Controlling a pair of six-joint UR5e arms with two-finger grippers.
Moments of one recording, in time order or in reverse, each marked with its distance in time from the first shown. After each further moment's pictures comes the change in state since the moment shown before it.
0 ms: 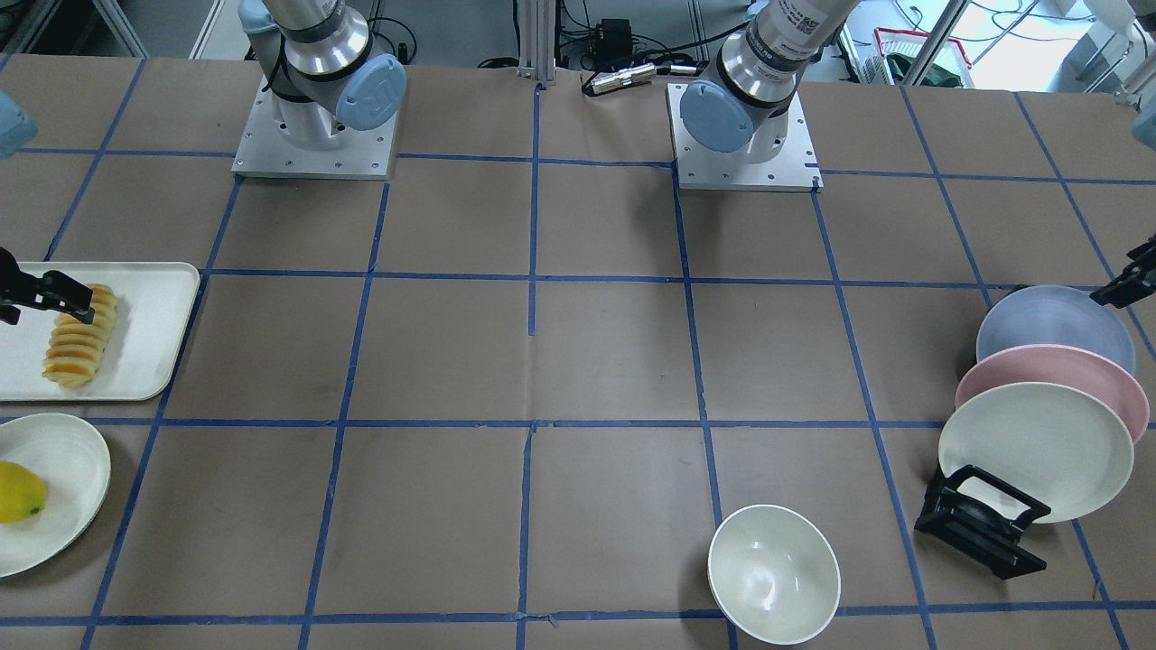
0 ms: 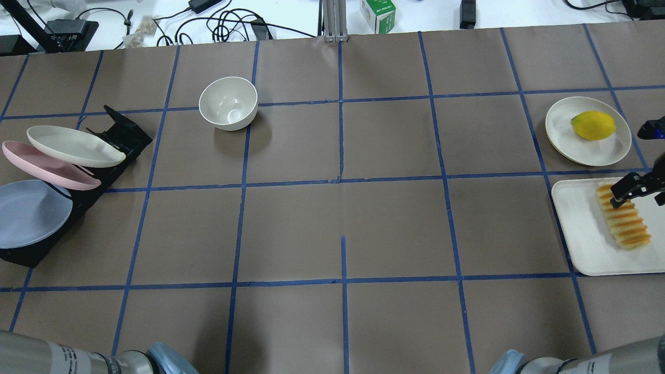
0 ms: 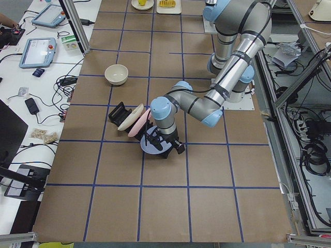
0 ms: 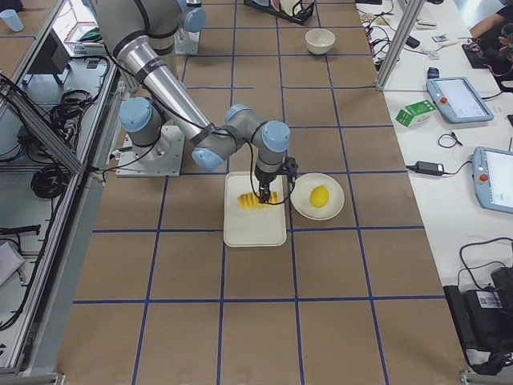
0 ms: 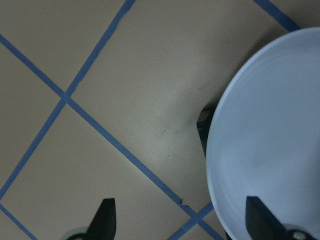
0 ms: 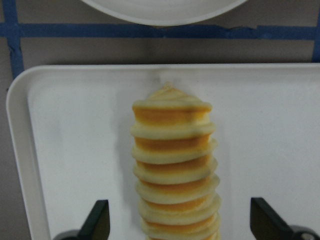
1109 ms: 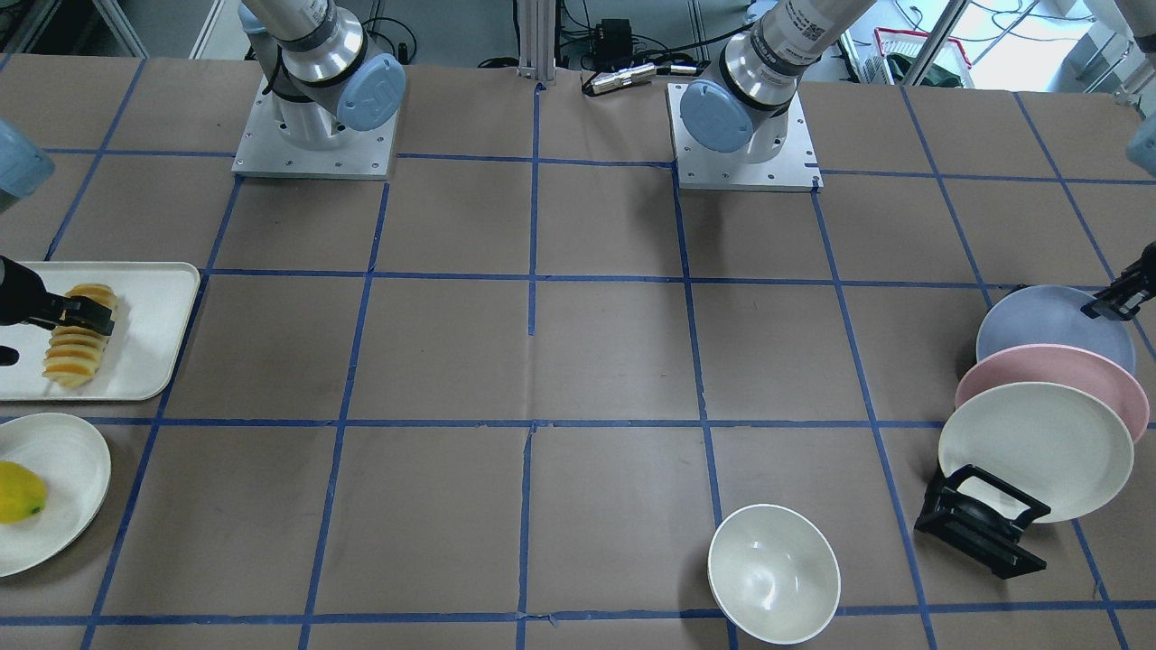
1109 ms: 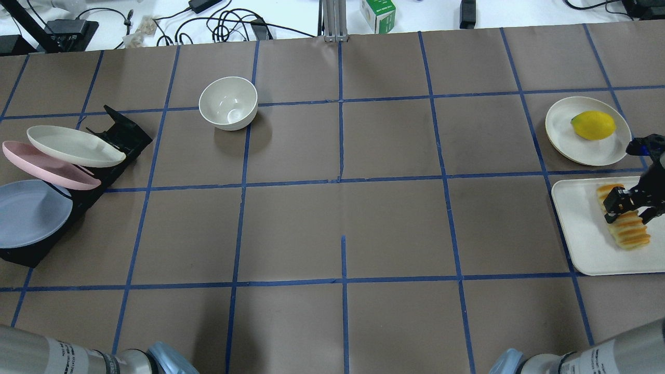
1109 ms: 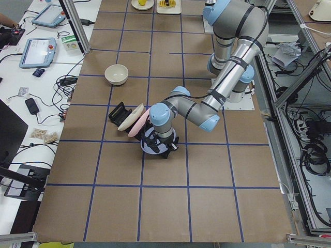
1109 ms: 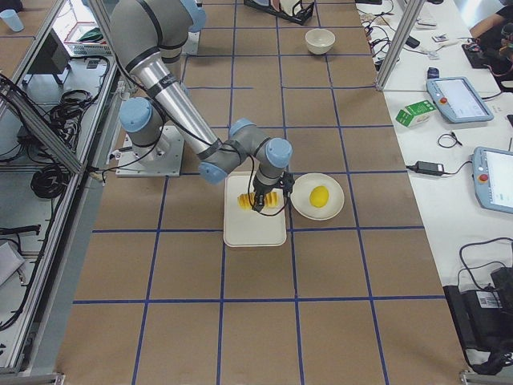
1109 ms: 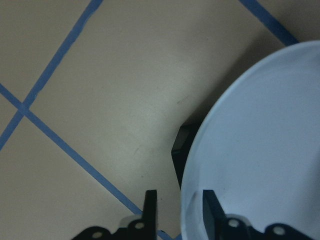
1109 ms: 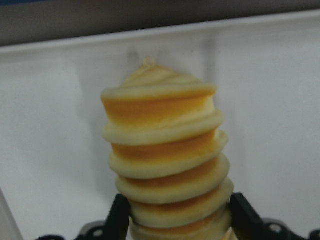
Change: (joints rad) left arm 0.000 -0.032 0.007 0.007 -0.103 -0.002; right arm 0.000 0.070 0.010 -0.003 -0.054 0.102
